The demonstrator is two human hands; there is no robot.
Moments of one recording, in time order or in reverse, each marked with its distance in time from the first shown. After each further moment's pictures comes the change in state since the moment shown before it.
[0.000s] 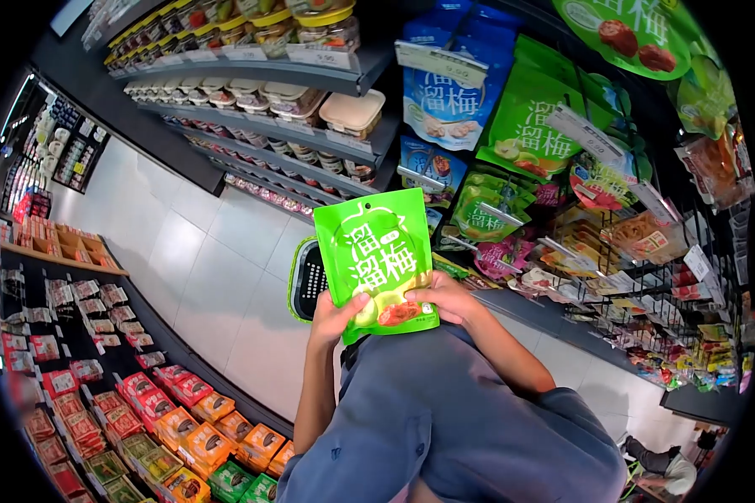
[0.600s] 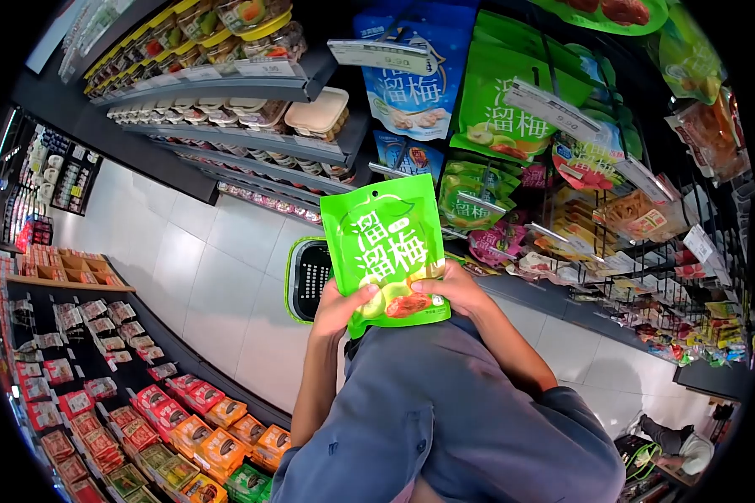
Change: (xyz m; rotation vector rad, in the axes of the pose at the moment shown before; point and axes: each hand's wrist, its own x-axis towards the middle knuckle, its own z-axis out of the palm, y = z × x) left_hand 0.025 0.012 0.052 -0.091 -0.090 -0.129; right_hand -0.030 -0.017 -0.032 -0.103 0.128 -0.180
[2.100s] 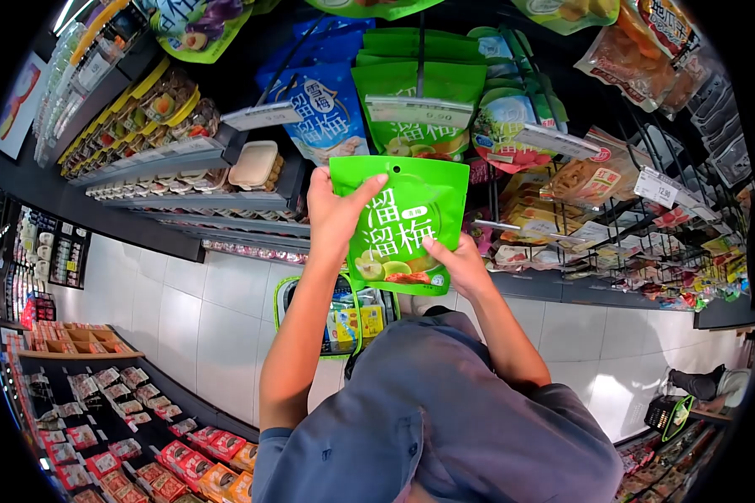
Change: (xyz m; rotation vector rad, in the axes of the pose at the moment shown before) left_hand 0.126 0.091 0.176 0.268 -0.003 0.438; right_hand -0.043 -0.063 -0.057 -0.006 0.363 -0.466
